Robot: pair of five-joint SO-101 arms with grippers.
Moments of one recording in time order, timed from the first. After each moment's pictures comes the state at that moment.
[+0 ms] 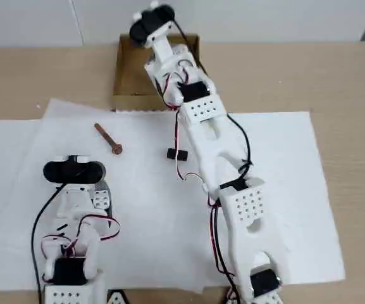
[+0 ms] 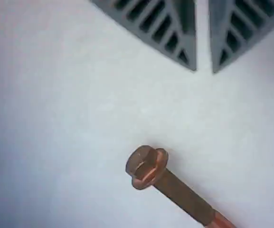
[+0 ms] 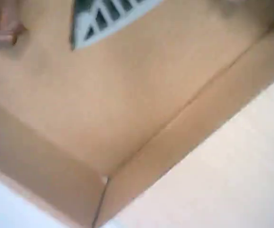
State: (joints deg) left arm -4.1 -103.8 96.6 50.4 3.3; right arm -24.4 49.0 -49.8 34.3 12.5
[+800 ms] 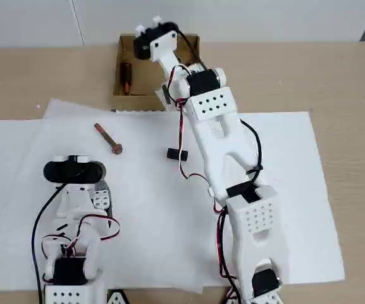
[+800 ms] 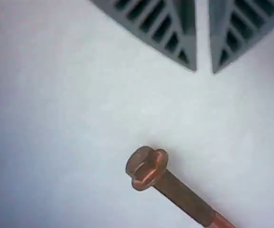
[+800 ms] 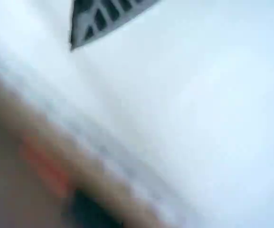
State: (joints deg) left arm -4.1 -103.8 96.6 50.4 3.3; right arm -24.4 37.3 -49.8 77.6 12.5
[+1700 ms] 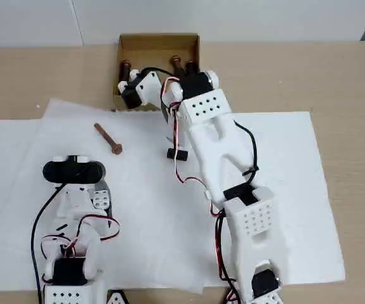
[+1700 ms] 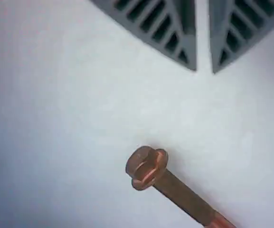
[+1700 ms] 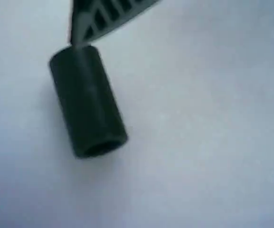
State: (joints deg) left arm -4.1 -103.8 96.6 50.4 3.3; right arm -26.6 37.2 -47.3 96.7 34.5
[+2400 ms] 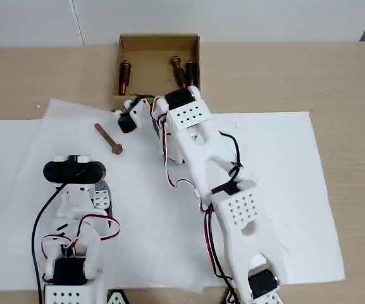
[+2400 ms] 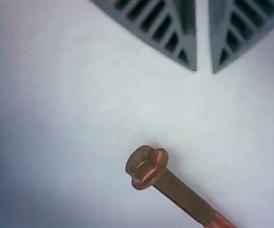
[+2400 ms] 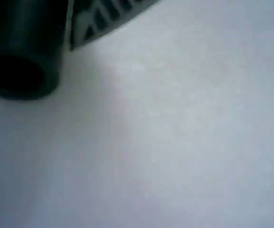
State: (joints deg) left arm -4.1 -103.8 96.6 50.4 3.3; right arm -28.9 49.4 -47.3 95.9 37.4
